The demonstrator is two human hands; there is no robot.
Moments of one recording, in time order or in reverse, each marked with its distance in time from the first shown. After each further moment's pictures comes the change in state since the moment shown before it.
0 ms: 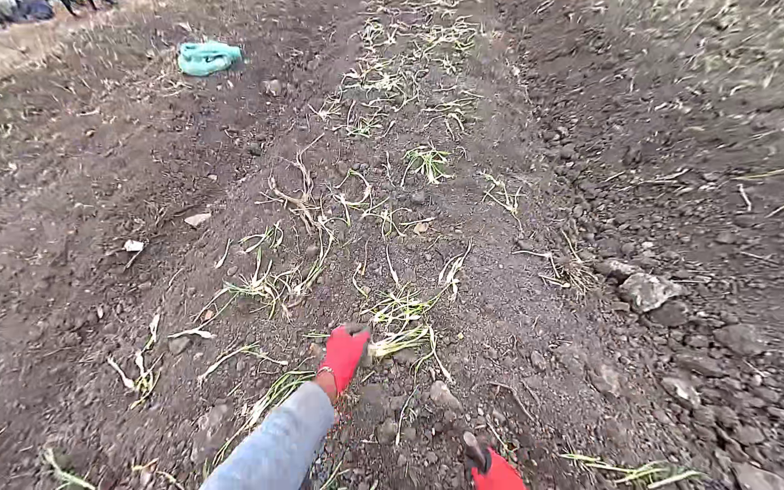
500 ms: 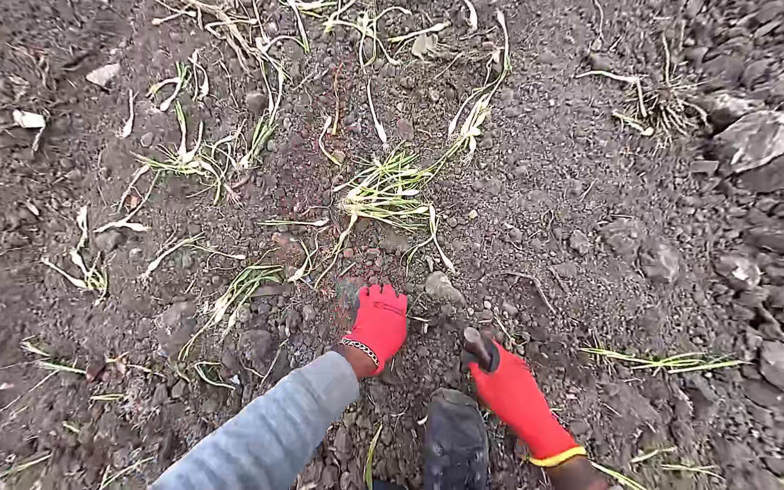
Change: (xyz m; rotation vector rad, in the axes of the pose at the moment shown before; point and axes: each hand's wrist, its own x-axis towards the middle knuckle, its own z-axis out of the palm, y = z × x) left_hand -0.051 -0.096 0.152 1.105 -0.484 0.223; right_hand 0.004 0.006 -0.007 0.009 -0.027 -0.030
